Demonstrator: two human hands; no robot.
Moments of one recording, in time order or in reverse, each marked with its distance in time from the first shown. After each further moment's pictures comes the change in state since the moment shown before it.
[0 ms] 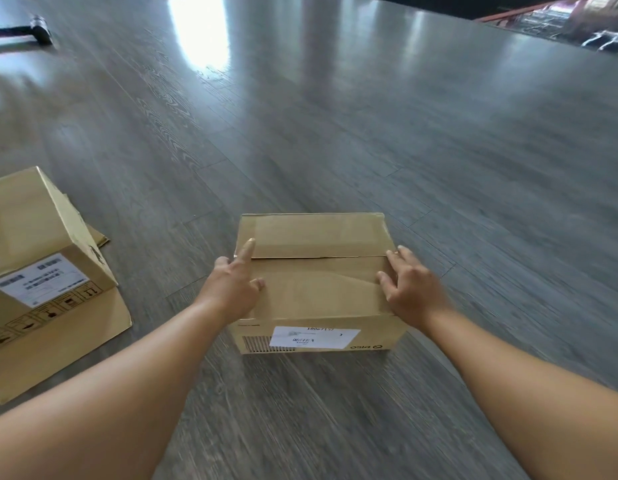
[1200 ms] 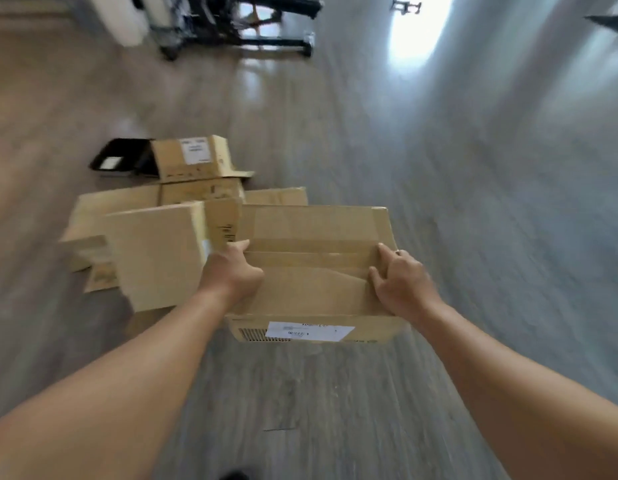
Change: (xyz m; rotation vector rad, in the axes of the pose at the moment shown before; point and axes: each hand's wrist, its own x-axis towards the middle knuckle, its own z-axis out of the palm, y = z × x) left_hand -0.278 -0.061 -0.373 -0.219 0.483 -0.509; right_hand -0.059 -0.415 -0.191 0.019 -0.313 -0.453
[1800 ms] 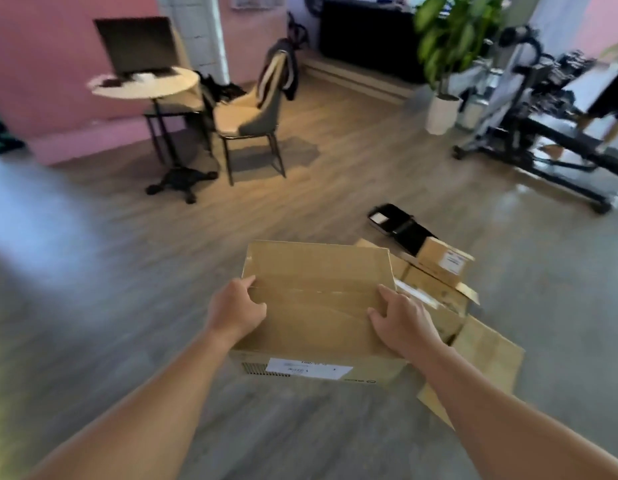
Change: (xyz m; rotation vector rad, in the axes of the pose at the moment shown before) left_hand -0.320 -0.177 -0.477 -0.168 0.561 -0.632; right_hand -0.175 -0.543 -0.074 -0.076 -0.330 -0.758
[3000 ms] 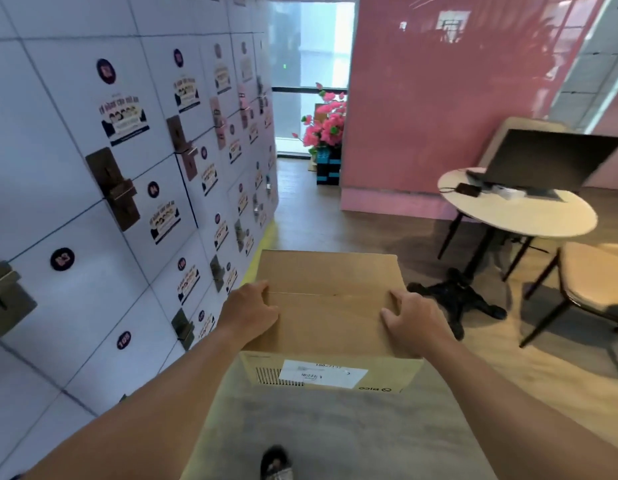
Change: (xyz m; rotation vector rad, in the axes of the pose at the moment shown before) left_hand 0.441 -0.473 -0.584 0.029 0.574 -0.520; right_hand 0.462 -0.914 0.339 -0.005 -0.352 -0.814
